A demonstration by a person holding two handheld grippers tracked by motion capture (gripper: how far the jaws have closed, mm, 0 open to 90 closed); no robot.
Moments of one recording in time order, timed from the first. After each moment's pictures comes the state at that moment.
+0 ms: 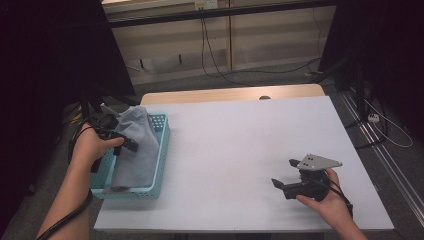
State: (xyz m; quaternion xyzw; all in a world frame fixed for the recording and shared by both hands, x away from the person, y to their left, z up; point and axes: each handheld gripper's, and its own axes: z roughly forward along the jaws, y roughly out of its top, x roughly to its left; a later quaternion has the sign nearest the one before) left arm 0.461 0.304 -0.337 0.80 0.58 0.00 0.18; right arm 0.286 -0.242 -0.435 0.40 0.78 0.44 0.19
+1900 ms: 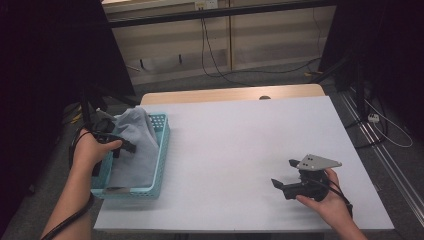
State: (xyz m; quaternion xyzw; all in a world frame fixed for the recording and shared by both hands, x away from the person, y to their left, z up) left arm 0.460 0.318 -0.354 0.77 0.61 0.01 0.20; right arm 0.287 -0.242 -0.436 0.40 0.78 0.44 0.19
